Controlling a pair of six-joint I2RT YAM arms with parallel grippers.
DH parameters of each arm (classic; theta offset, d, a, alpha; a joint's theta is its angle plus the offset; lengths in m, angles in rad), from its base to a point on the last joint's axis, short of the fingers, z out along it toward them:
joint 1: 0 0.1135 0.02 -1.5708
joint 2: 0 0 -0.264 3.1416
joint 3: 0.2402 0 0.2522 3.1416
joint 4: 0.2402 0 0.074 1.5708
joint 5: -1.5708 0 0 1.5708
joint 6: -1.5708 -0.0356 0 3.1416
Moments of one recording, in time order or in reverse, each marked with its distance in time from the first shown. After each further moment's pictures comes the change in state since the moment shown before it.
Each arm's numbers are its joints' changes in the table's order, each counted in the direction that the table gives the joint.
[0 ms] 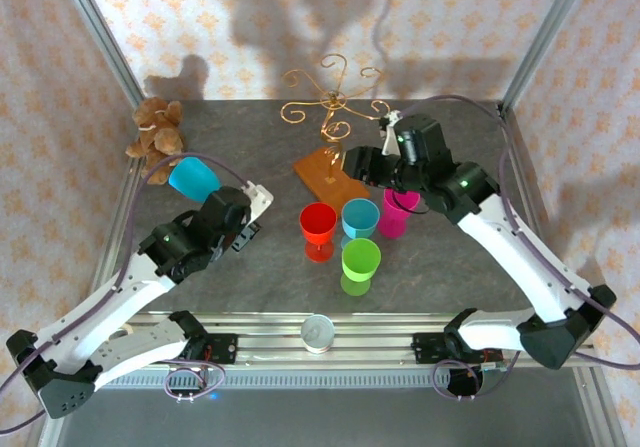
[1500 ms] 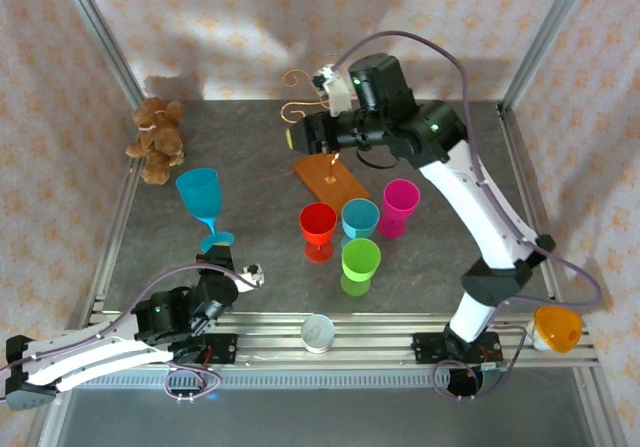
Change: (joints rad) left arm -0.432 -0.563 -0.647 -0.243 0.591 -0.776; right arm 0.126 0.505 0.861 0.354 0.226 0.344
